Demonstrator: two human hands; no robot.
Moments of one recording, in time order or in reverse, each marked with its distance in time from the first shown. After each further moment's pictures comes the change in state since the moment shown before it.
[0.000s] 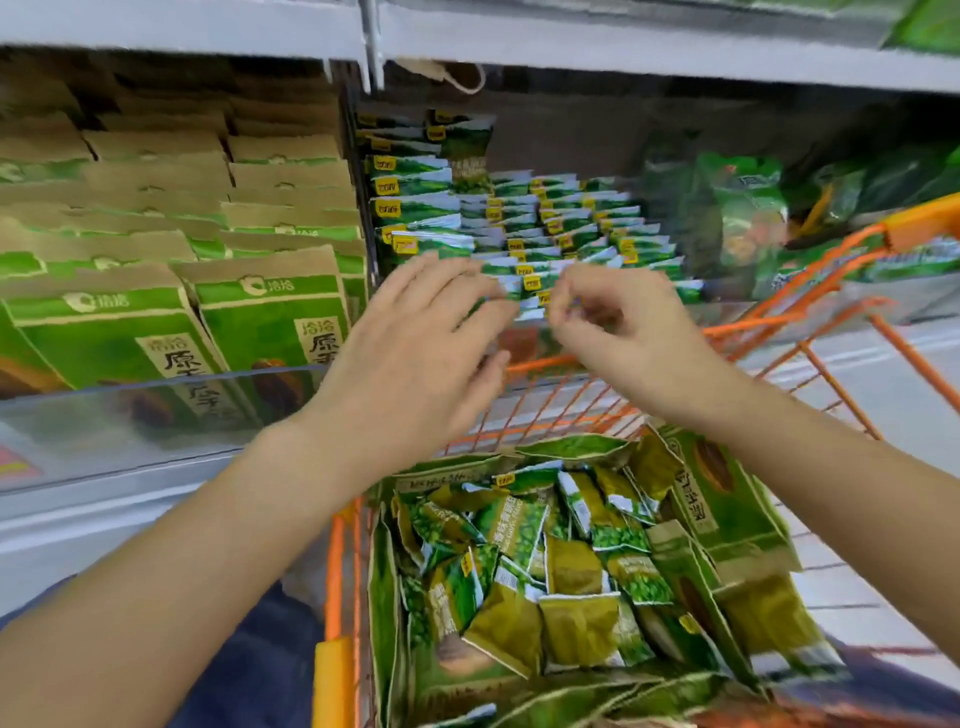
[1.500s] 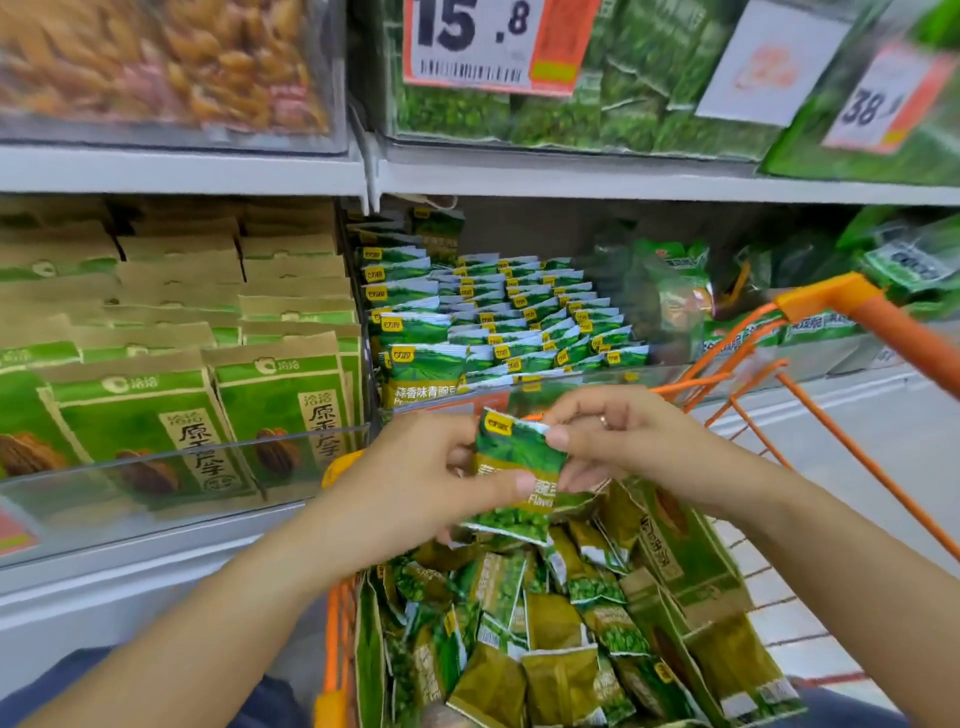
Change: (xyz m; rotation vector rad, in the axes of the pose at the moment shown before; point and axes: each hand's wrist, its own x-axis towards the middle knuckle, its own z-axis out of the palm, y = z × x) left_hand -0.006 0.029 -0.038 -1.181 -0.453 -0.566; right_hand -0.044 -0.008 -0.032 0.490 -0.344 0.395
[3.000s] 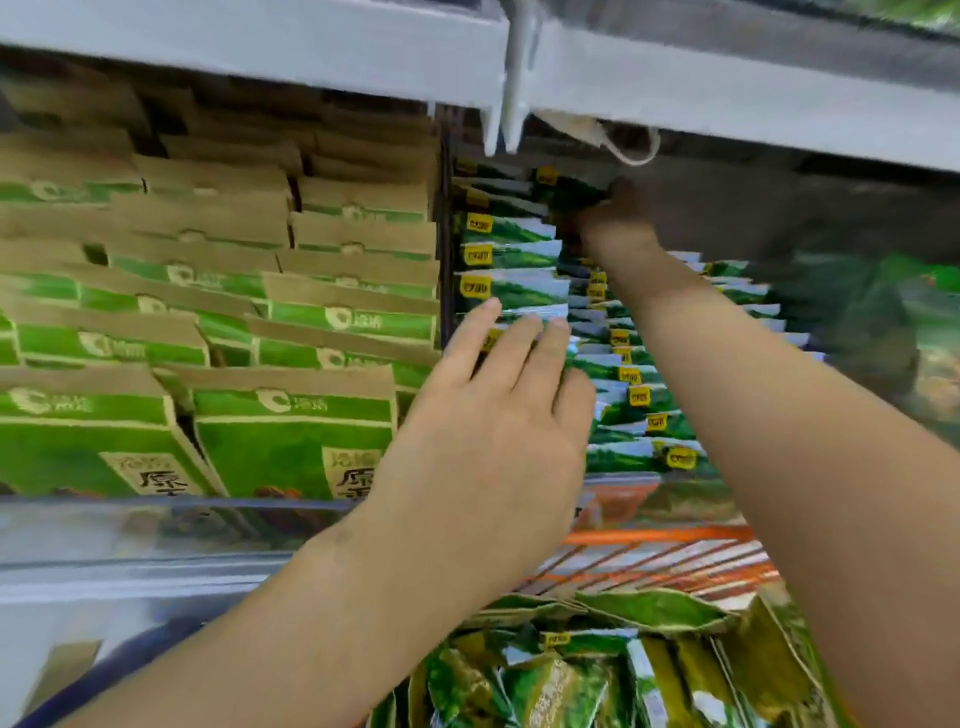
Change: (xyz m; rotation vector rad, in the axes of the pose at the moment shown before) left_hand 0.071 -0.040 -0.025 1.373 0.561 0.273; right_hand 0.334 -0.001 -0.052 -0.187 0.604 0.029
